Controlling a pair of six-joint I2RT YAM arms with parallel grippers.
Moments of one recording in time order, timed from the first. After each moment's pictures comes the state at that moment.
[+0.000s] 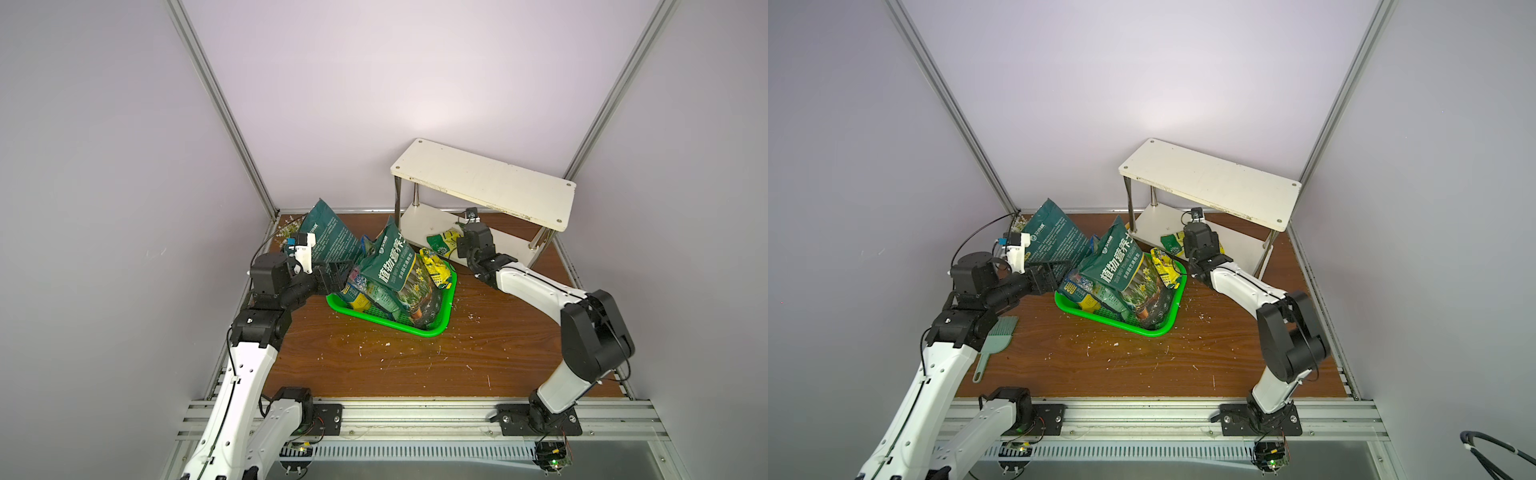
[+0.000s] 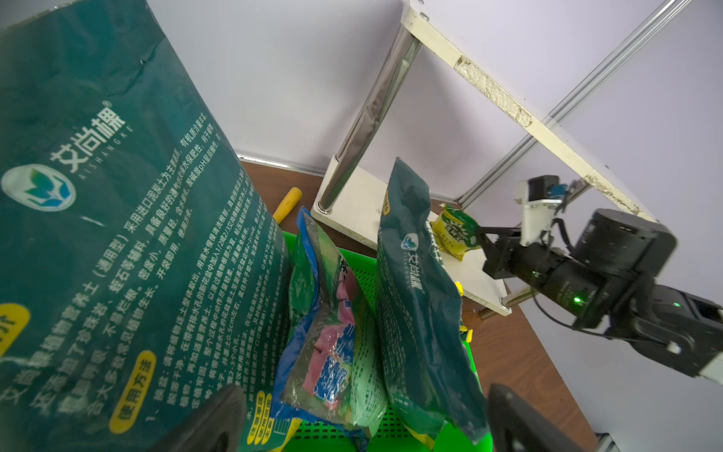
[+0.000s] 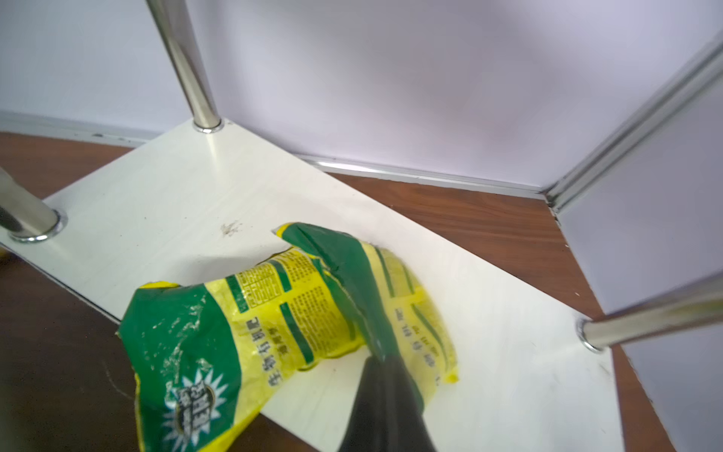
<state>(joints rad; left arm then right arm) -0.05 0.85 0.91 -0.45 0.50 -0.33 0.47 1.60 1.11 0.02 0.58 0.10</state>
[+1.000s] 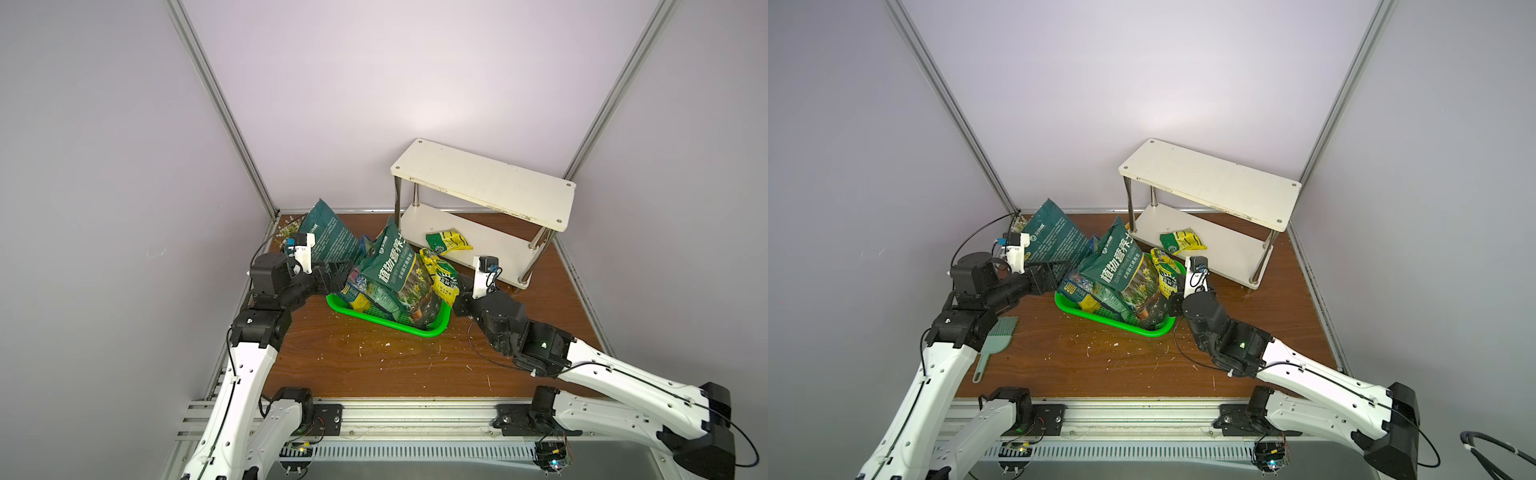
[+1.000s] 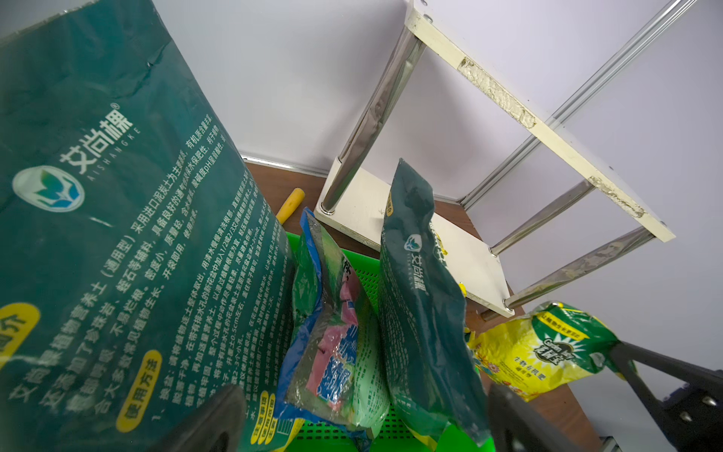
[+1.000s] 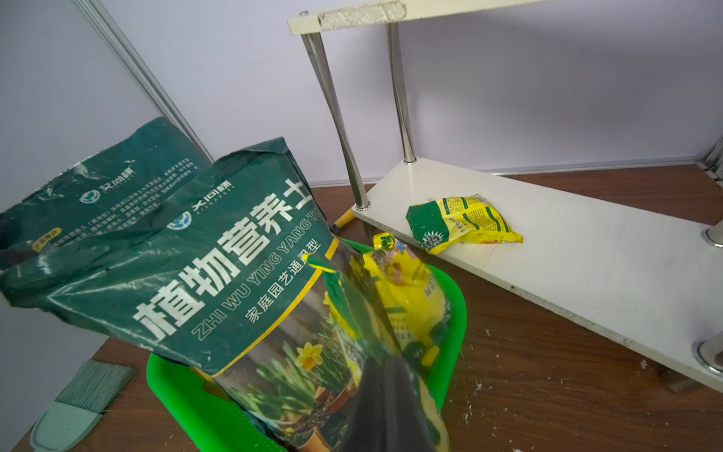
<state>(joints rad) -0.04 0.85 0.91 -0.45 0.50 -0.33 1.04 0.97 0.82 -0.19 0.71 0.50</state>
